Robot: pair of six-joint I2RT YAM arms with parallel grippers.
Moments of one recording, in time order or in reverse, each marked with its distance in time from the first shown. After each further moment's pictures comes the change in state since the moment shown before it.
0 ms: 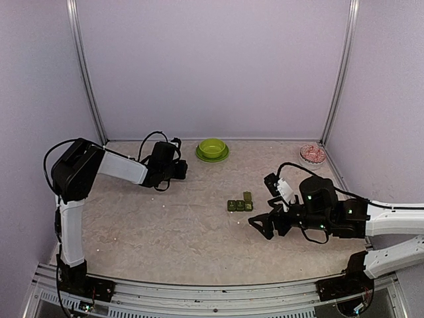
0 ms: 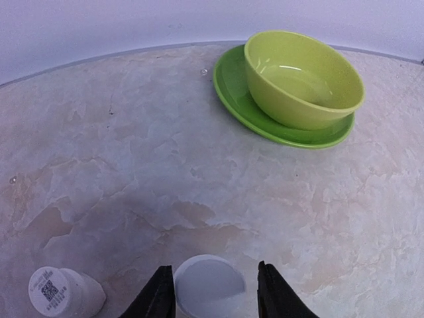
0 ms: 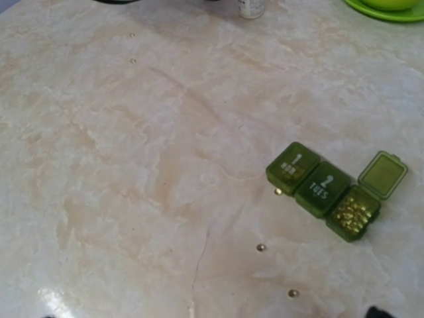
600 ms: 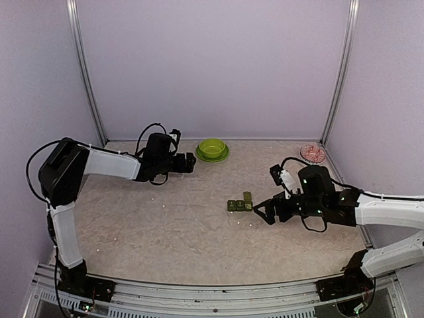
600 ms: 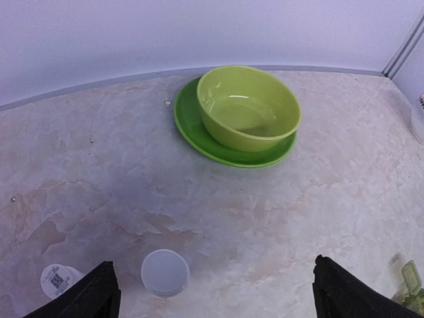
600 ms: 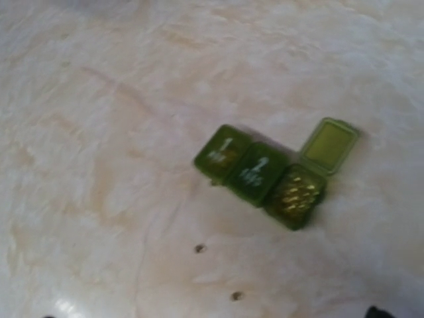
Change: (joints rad) left arm -0.010 -0.114 -0.014 -0.057 0.080 -0.023; right arm -0.206 0.118 0.025 0.014 -0.137 0.050
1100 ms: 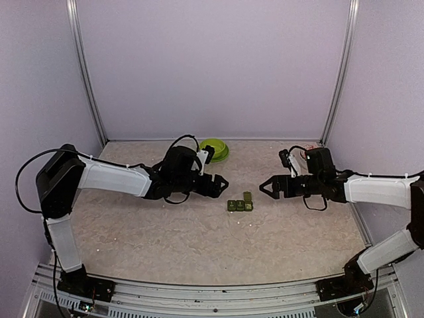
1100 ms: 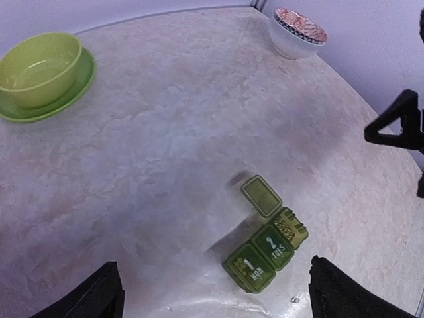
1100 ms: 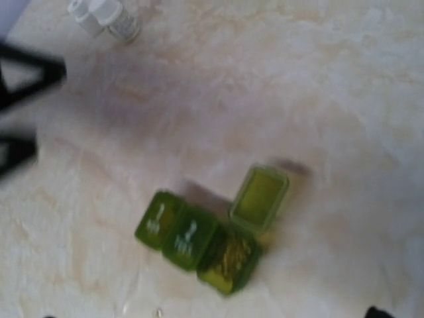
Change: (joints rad) left arm -0.255 -0.097 -0.066 -0.040 0.148 -0.027; right arm -0.329 0.213 0.115 0.068 -0.332 0.047
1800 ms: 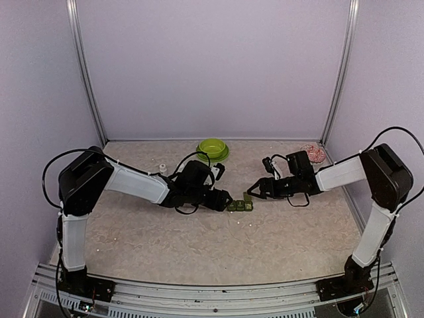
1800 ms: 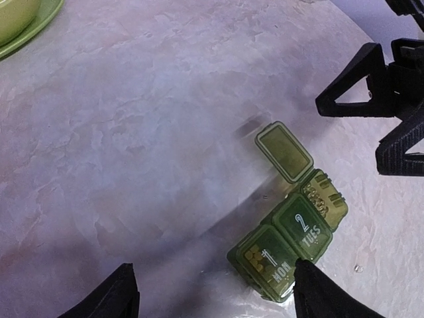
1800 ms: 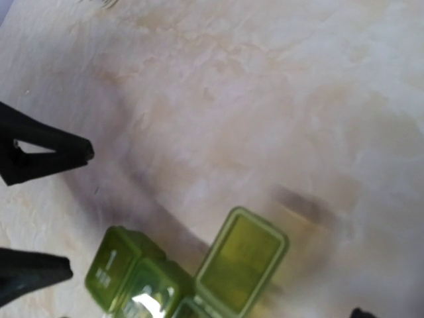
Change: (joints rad) left arm -0.050 0.182 0.073 -0.025 0.018 -0.021; right arm -0.051 0.430 0.166 0.150 -0.196 0.003
